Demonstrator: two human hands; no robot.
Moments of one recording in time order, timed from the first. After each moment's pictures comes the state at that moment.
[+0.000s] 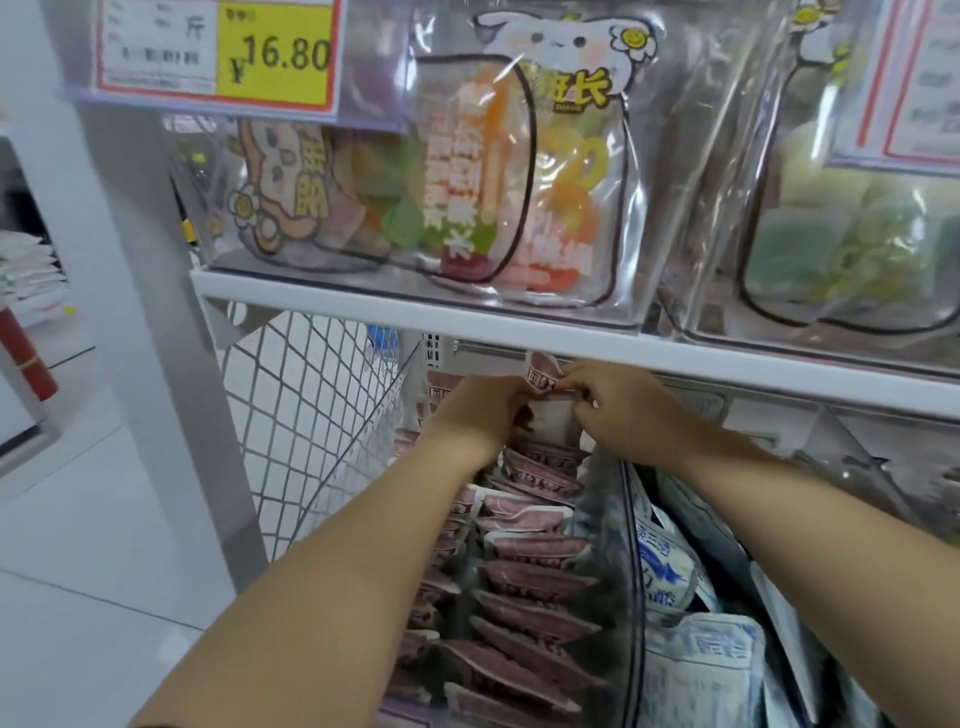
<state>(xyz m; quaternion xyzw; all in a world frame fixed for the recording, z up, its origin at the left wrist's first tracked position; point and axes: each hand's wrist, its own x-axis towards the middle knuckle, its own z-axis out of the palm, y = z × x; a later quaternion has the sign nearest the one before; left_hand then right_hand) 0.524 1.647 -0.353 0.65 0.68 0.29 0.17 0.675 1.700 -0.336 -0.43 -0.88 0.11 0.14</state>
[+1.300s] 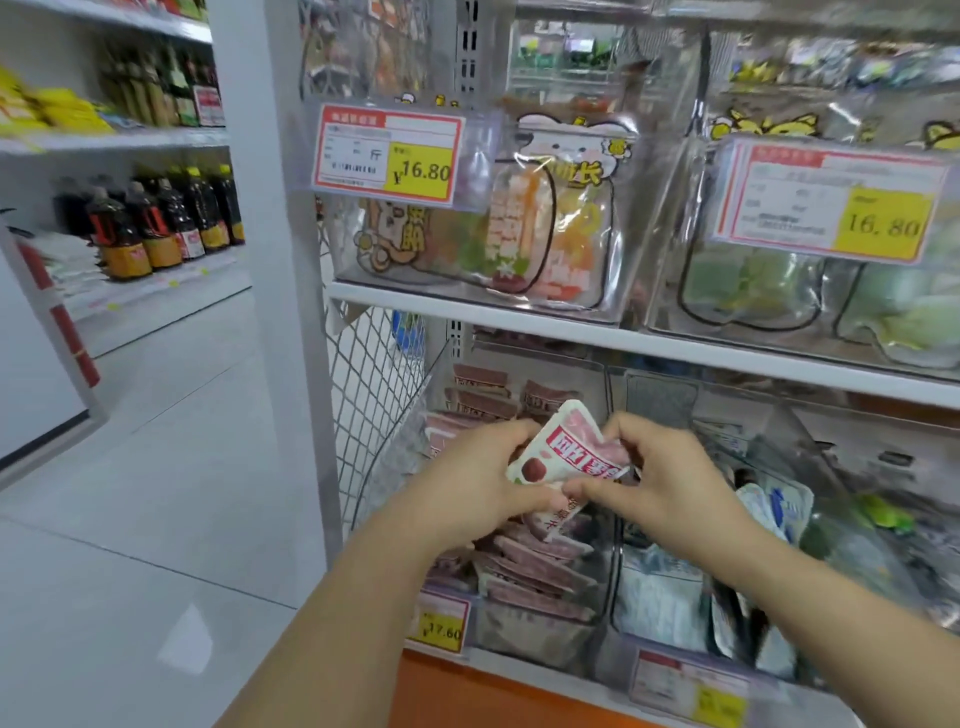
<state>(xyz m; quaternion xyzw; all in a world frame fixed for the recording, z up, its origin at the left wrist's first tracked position) 0.541 1.502 -0.318 0.67 0.61 0.33 0.28 0.715 1.561 -0.314 -0.35 -0.85 0.23 0.31</state>
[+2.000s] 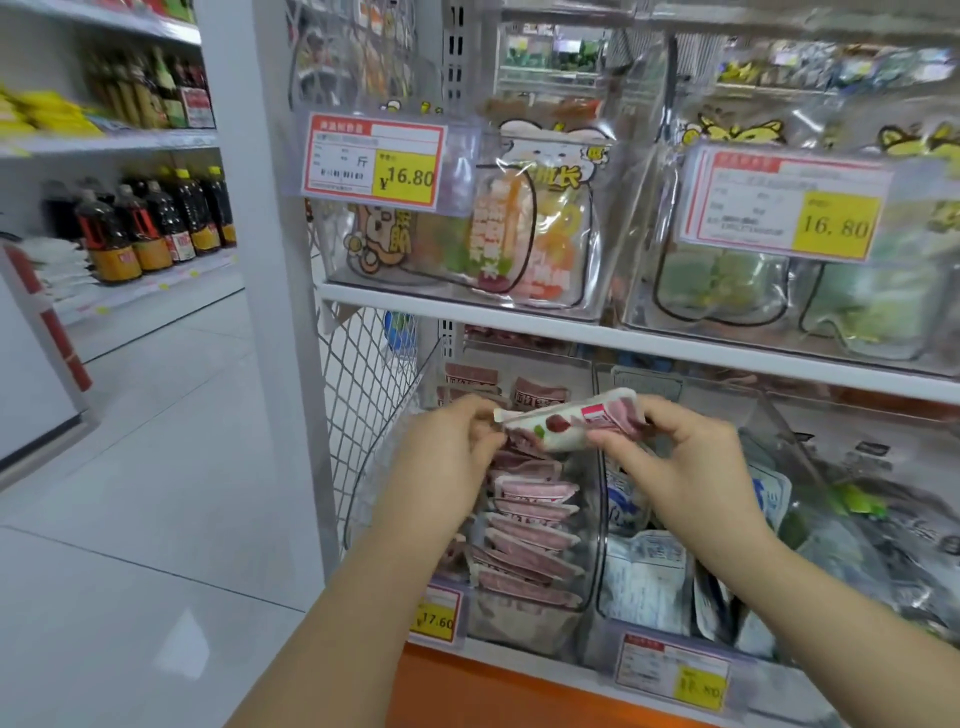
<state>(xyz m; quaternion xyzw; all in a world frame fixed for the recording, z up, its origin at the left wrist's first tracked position) 0.542 1.499 -0.319 0.58 0.71 0.38 0.11 0.725 1.552 -0.309 -0.34 -0.80 0.17 0.46</state>
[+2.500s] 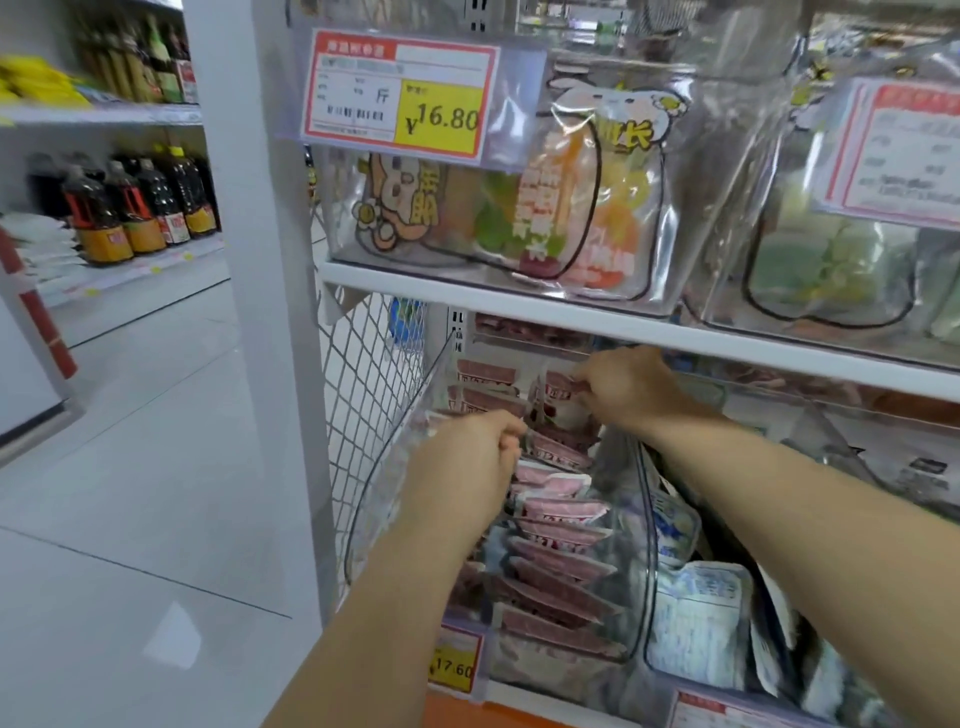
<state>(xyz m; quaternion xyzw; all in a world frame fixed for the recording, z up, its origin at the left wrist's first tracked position) 0.526 1.539 -0.352 0.60 0.73 0.32 0.10 0.655 1.673 -0.315 -0.46 -0.89 -0.05 0.07</state>
